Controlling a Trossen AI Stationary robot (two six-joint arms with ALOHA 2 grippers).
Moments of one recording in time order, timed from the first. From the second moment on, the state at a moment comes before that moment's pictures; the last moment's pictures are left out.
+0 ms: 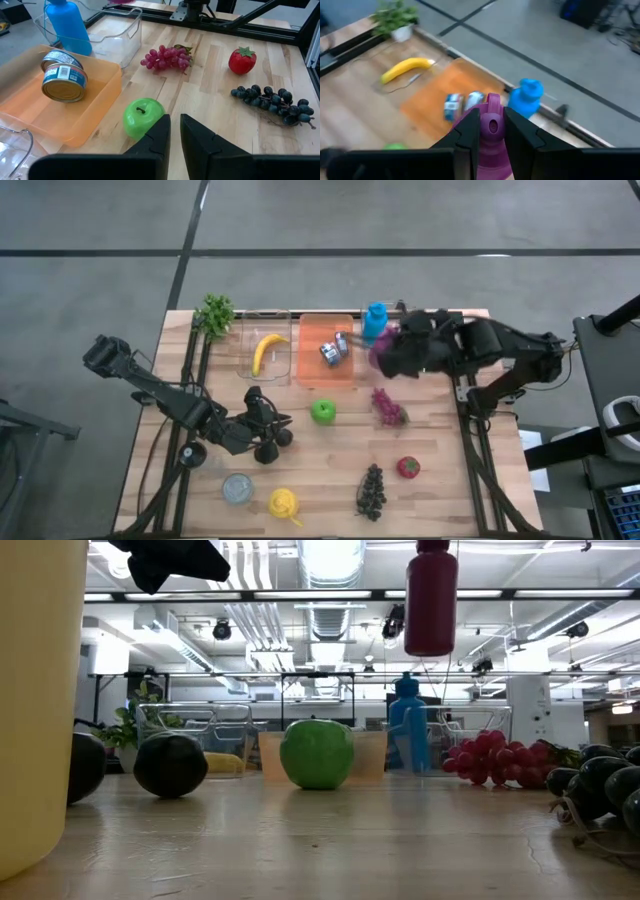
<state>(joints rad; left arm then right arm) -0.52 1.27 0.88 -0.28 -0.70 -0.51 0.16 1.48 1.88 -1.45 0.84 0.86</state>
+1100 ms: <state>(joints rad) -0.52 1.27 0.88 -0.28 -0.70 -0.51 -0.44 1.30 1.48 -1.13 0.78 0.73</state>
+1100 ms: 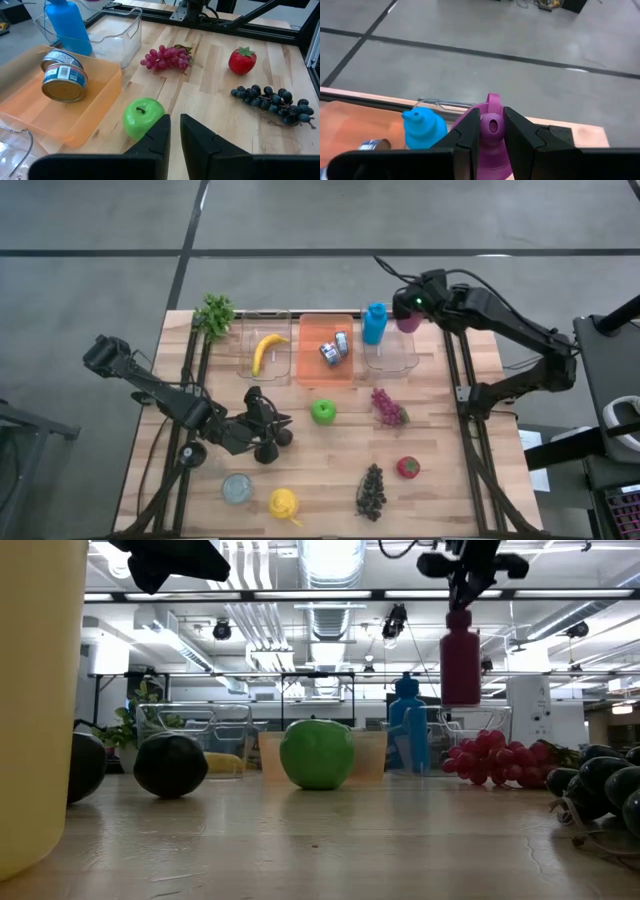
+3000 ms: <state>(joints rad) -0.52 1.27 0.88 -0.28 -0.70 -0.51 -0.64 1.33 1.09 -0.64 0.54 0.56</state>
